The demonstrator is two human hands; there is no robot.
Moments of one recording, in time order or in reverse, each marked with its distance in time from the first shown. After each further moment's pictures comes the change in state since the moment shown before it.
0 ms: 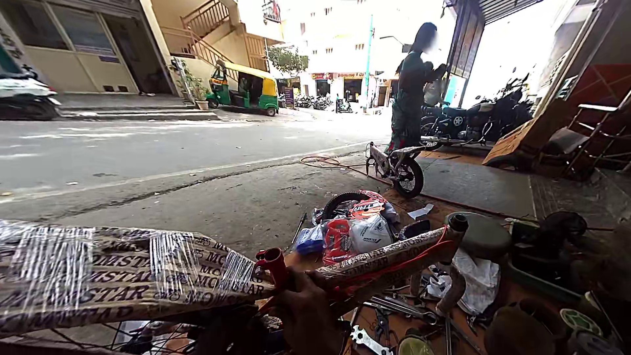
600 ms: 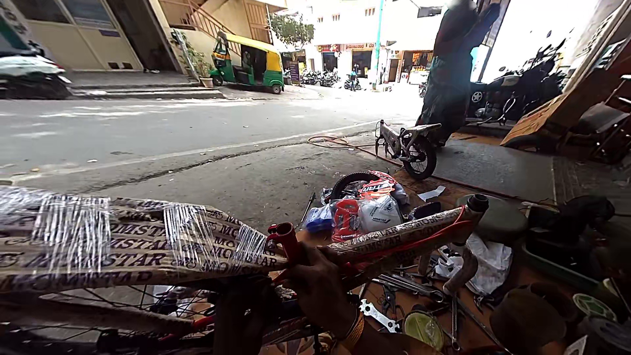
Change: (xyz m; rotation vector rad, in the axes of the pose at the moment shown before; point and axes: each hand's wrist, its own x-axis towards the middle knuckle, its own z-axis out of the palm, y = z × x) left_hand 0.001 0.007 0.003 0.026 0.049 -0.007; right_hand 0.000 0.002 -0.004 0.072 -0.054 0.054
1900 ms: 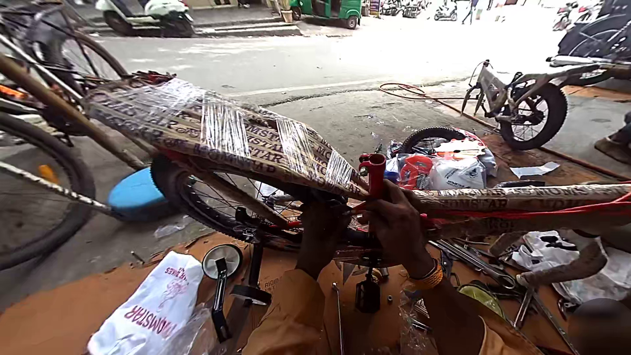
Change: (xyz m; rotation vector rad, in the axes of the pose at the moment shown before) left_hand -0.011 -0.012 -0.007 -0.077 -0.029 -0.090; right_hand -0.005 0.004 0.004 -0.096 -0.003 -0.081
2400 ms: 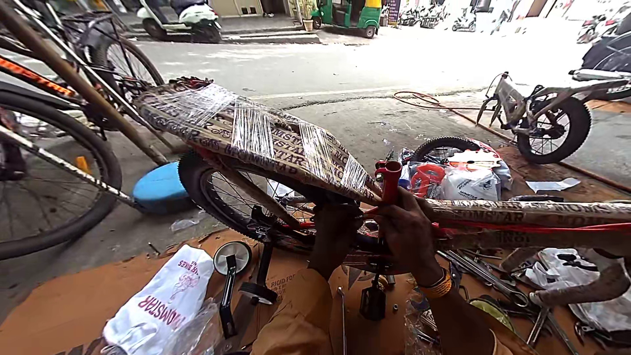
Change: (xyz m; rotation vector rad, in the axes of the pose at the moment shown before) left_hand 0.003 0.002 0.005 -0.056 0.015 -0.023; right_hand 0.002 0.001 0.002 -0.016 0.025 0.023
